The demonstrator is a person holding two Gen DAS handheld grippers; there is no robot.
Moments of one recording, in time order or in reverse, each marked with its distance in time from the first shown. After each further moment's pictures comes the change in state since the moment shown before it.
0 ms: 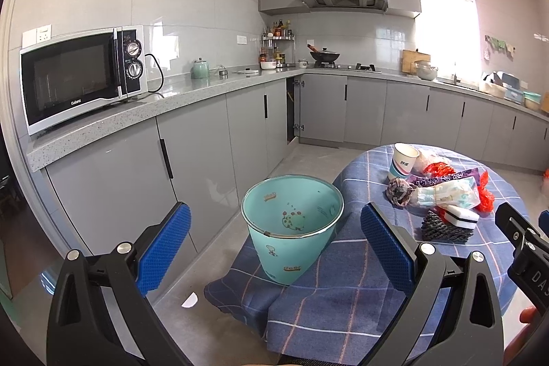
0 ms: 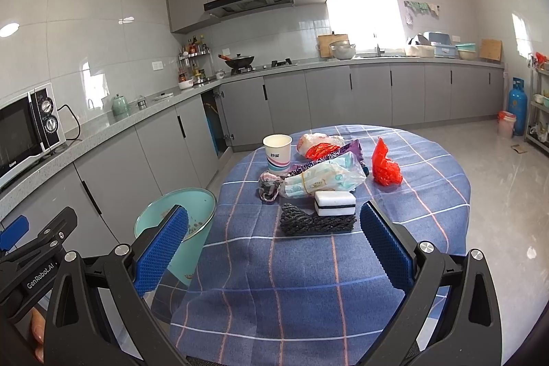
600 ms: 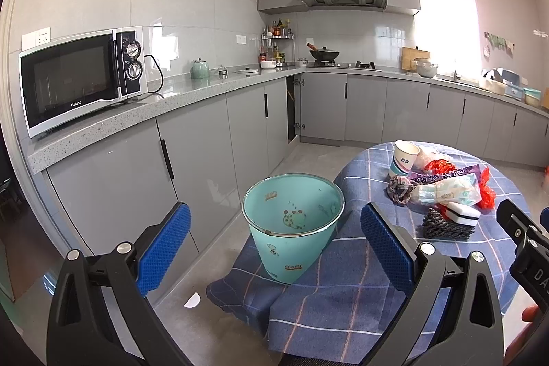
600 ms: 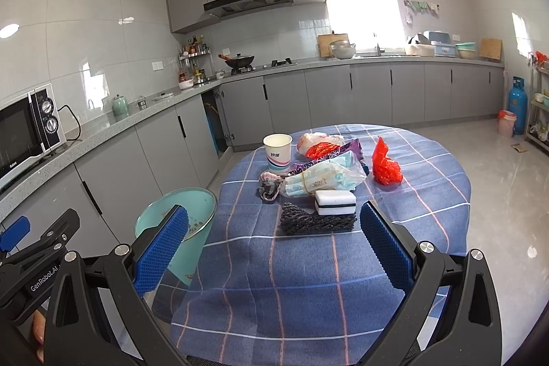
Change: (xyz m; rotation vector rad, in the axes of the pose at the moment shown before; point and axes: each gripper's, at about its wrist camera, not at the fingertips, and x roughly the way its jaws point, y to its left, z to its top) left arm 0.001 -0.002 0.000 0.013 0.004 0.002; right arm 0.000 -0.006 0.000 0.004 -0.005 0.000
